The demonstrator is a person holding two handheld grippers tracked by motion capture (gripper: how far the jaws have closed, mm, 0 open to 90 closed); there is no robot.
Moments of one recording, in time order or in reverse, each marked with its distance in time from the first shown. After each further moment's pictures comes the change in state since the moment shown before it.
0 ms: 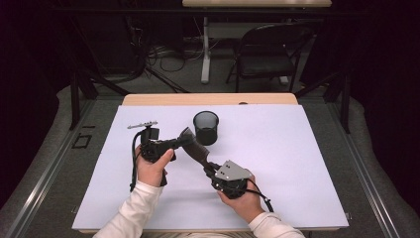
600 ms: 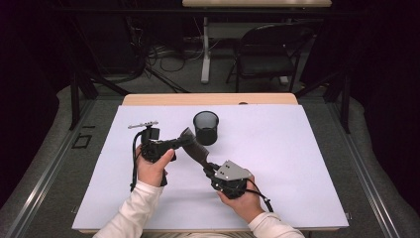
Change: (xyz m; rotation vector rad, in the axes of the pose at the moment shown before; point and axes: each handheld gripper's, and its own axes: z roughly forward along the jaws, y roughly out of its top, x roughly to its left) left arm 0.000 0.000 0.001 0.008 -0.006 -0.010; right arm 0.000 -0.001 0.001 0.006 0.004 0.005
